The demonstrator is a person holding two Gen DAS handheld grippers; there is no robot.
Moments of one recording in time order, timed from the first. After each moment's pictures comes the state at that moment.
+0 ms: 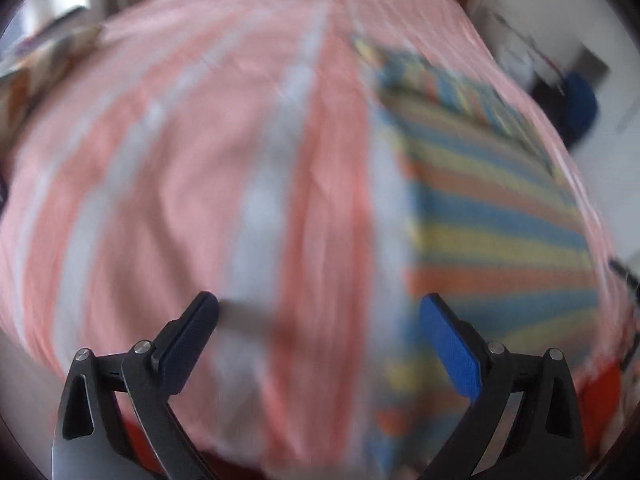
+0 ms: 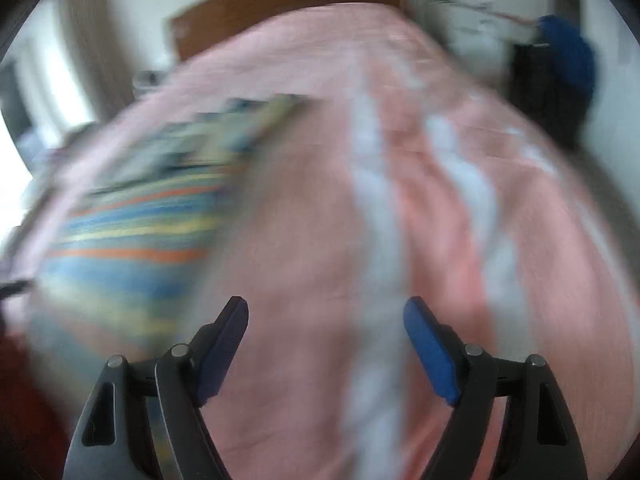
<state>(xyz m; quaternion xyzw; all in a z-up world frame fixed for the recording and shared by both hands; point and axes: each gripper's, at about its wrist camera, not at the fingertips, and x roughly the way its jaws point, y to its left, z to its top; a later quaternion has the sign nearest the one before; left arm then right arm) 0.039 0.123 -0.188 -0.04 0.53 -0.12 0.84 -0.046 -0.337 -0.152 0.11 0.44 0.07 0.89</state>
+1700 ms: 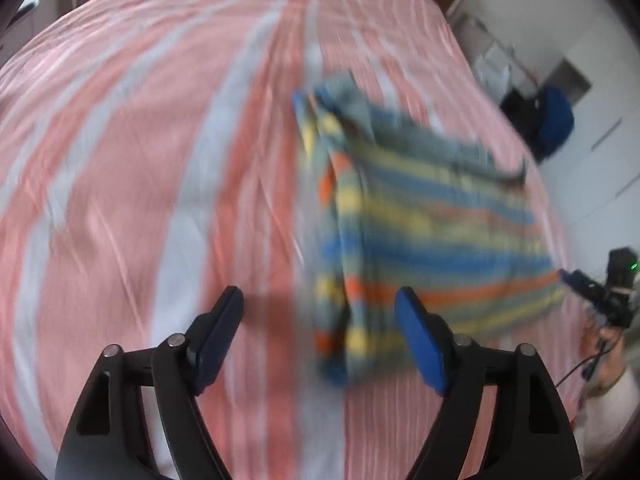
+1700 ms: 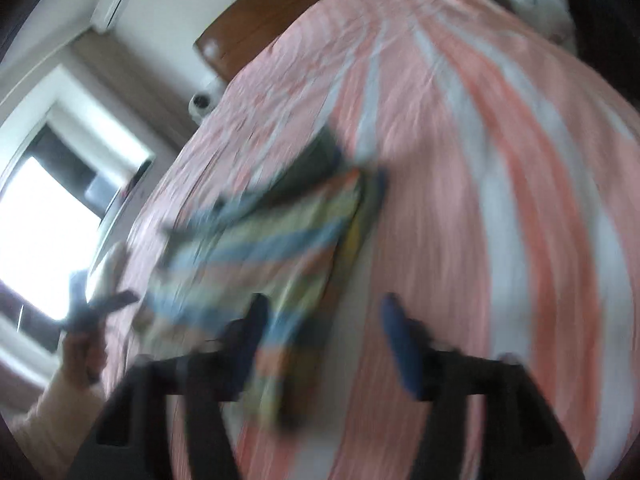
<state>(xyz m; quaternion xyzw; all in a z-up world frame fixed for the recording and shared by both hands) 0.256 0.064 -0.194 -0.08 0.52 -0.18 0.83 0.144 -0.373 -0.158 0.23 0.45 0.14 0.85</state>
